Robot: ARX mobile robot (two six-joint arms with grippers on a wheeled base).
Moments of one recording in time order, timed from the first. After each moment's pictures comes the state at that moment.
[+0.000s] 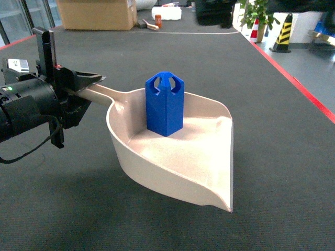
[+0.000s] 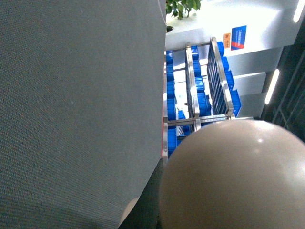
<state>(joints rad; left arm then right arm) -0.10 1.99 0.77 1.18 0.36 -1.34 0.45 1.54 1.07 0.13 0.16 0.01</state>
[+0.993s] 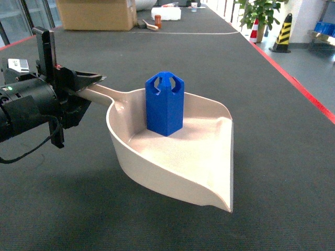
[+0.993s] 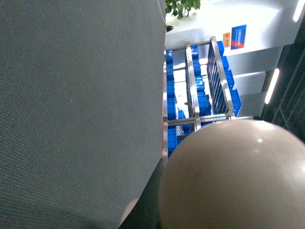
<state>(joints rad) -0.10 1.99 0.77 1.18 0.36 -1.34 0.15 0.65 0.13 0.51 0.15 -0.02</state>
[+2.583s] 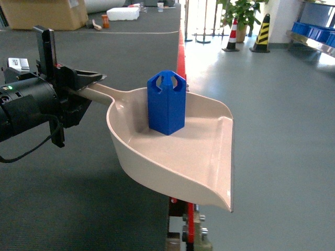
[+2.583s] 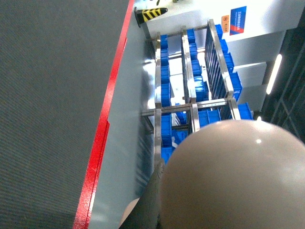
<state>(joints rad) -0.10 1.99 0.77 1.19 0.36 -1.34 0.15 0.65 0.13 0.51 0.14 -0.01</state>
